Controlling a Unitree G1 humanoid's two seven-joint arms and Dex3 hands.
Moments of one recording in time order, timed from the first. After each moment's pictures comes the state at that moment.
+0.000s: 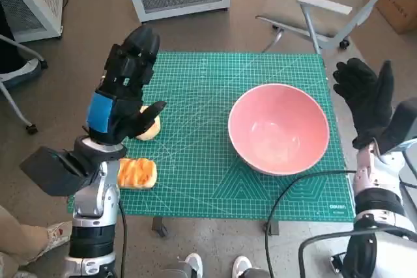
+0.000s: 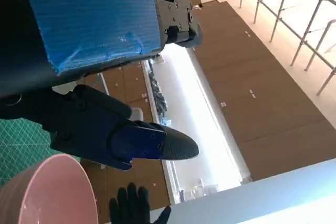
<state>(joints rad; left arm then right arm) -0.41 0.19 0.14 0.06 -0.28 -0.26 -0.36 -0.88 -0.37 -0.36 1.31 0.17 -0.42 0.35</state>
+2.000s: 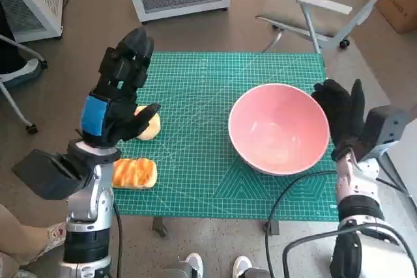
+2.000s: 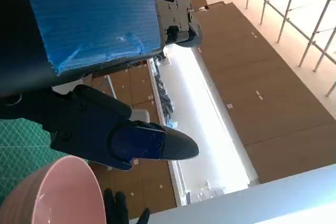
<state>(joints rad) -0.37 0.21 0.15 -0.01 -0.28 -0.21 -0.36 -0.84 -0.28 -0.36 1.33 0.15 -0.35 0.30</state>
